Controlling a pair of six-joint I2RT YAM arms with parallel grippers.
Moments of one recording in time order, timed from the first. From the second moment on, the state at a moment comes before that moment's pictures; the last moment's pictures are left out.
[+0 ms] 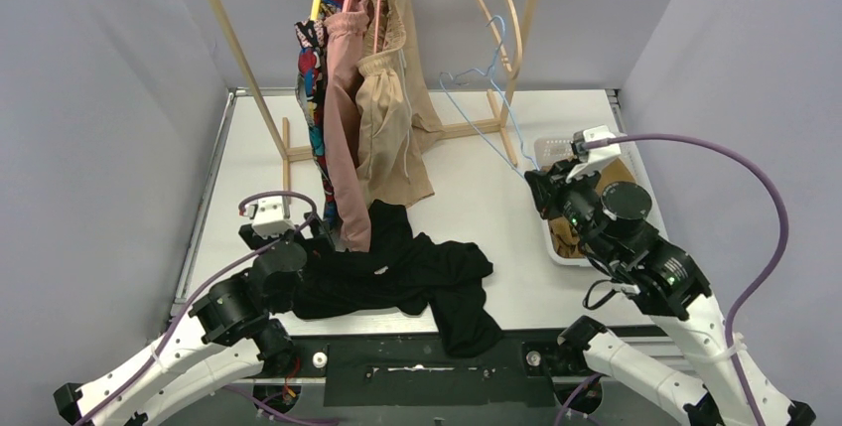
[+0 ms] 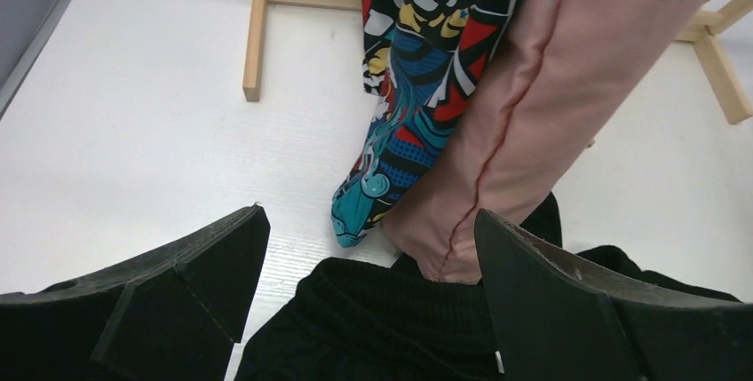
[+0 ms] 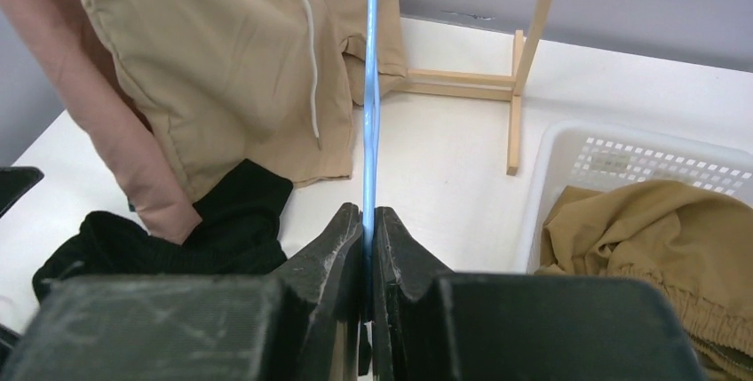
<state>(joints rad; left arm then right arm) -0.93 0.48 0.60 -0.56 -0.92 -0.58 0.65 0.72 1.11 -0.59 0.23 0.17</state>
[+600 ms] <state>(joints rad) -0.76 0.52 0.57 -0.45 -0.92 -0.47 0.86 1.01 1.23 -0.35 0.46 -0.04</state>
